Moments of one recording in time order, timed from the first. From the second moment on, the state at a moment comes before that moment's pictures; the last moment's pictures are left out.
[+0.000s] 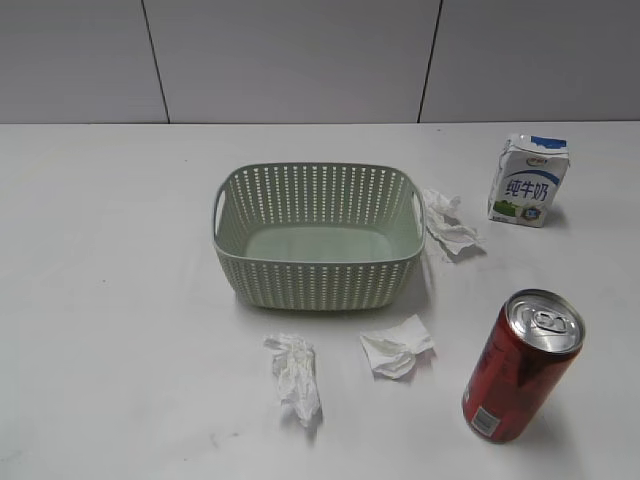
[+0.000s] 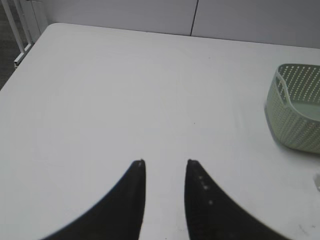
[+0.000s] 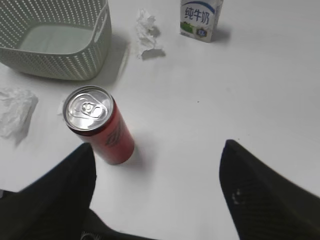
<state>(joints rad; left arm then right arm) 0.07 -0.01 -0.50 -0.14 1.04 0.08 0.11 0.47 -0.70 0.26 1.02 -0.11</state>
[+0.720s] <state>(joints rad) 0.07 -0.01 -0.50 -0.14 1.04 0.08 0.44 1.13 -0.92 0.28 1.12 -0.05</state>
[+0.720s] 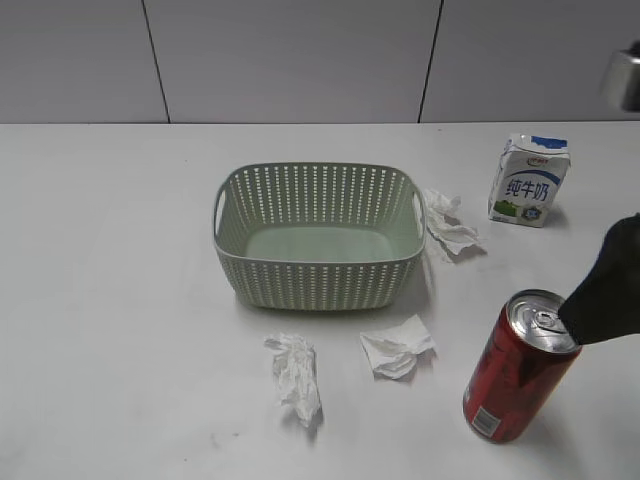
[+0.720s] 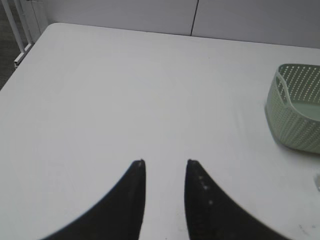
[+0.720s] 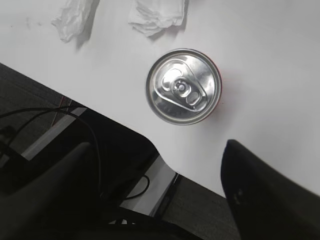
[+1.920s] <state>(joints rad) 0.07 -0.01 -0.50 -0.14 1.04 0.08 0.45 1.60 -1.01 0.24 1.15 0.03</state>
